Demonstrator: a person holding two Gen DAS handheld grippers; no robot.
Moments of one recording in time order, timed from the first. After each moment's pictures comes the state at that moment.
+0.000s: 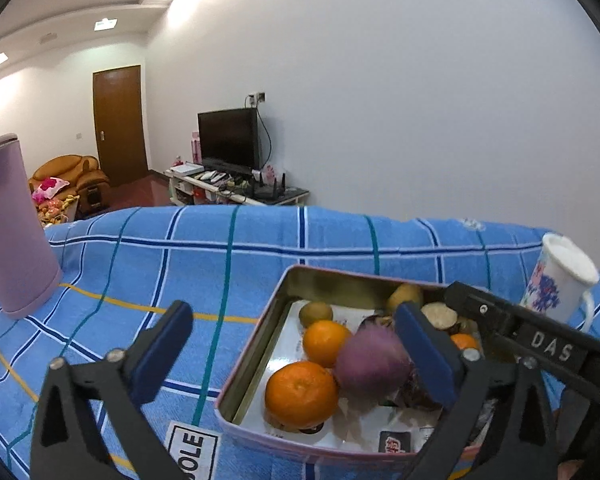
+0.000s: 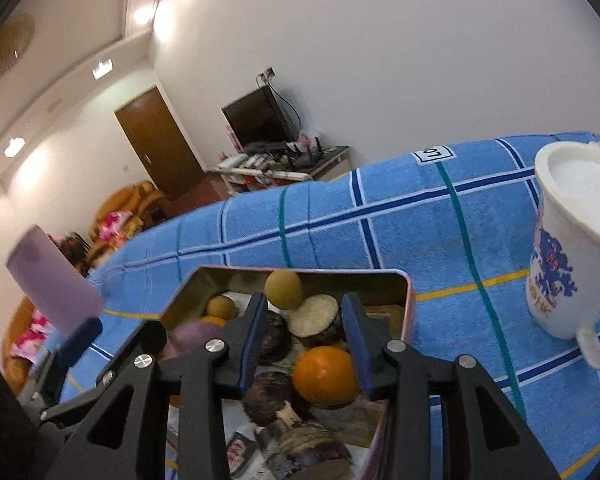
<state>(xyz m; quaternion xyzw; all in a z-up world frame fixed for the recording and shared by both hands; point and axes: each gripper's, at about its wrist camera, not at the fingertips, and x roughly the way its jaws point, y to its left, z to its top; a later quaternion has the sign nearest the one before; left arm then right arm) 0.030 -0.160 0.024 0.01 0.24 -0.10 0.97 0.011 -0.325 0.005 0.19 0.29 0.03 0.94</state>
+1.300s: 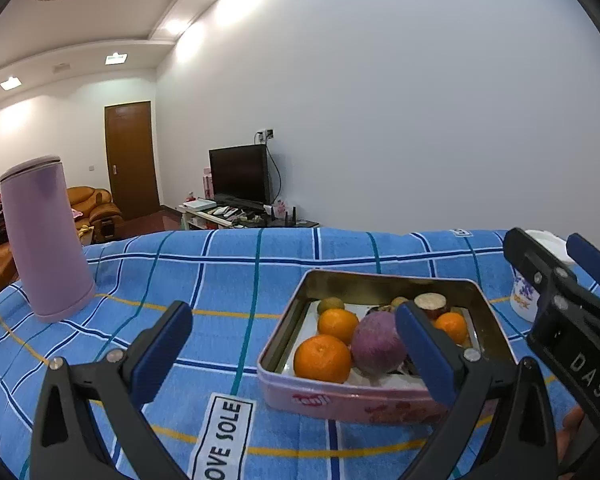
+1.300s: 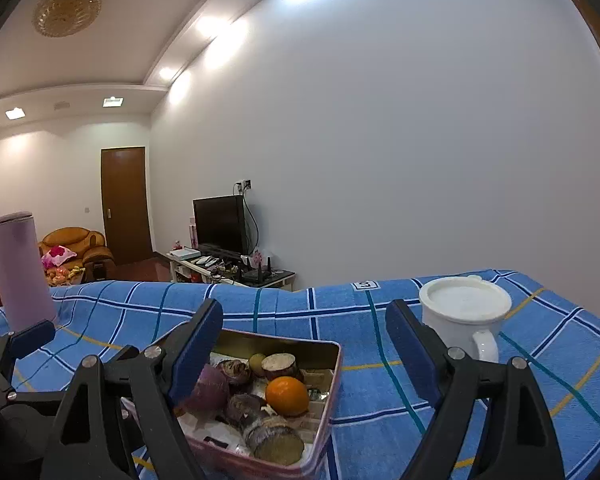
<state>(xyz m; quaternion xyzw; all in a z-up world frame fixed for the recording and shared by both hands) -0.029 -0.140 0.029 0.03 0.18 -0.08 0.98 -0.105 -0.263 0.043 0.02 0.08 -0.11 0.99</state>
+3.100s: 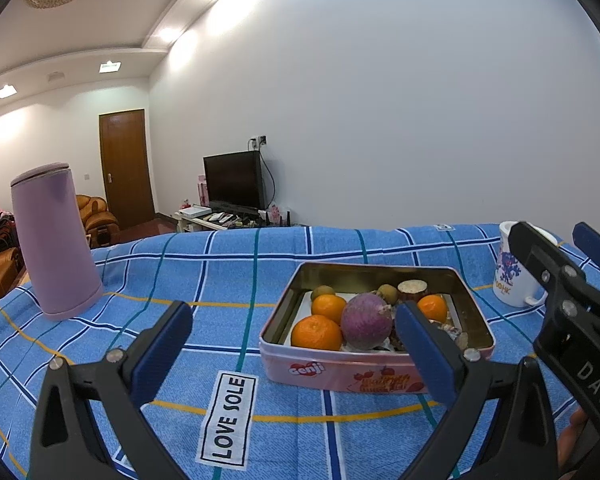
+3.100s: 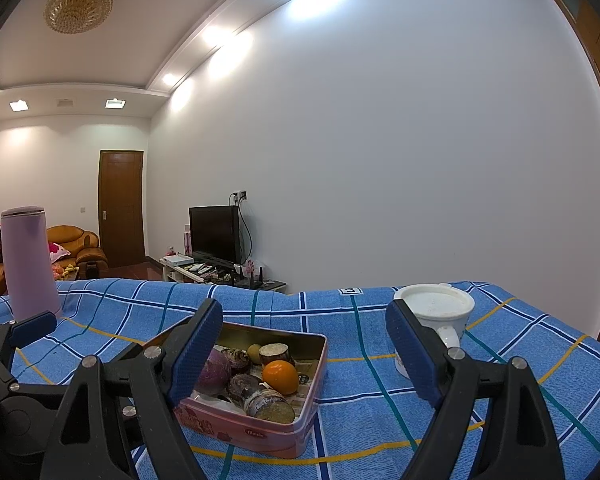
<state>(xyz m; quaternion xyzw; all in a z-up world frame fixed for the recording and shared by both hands) -0.062 -0.135 0.029 0.03 0.17 -0.10 0.98 -0.149 -0.252 0.049 -0.01 0.05 -0.13 0.99</state>
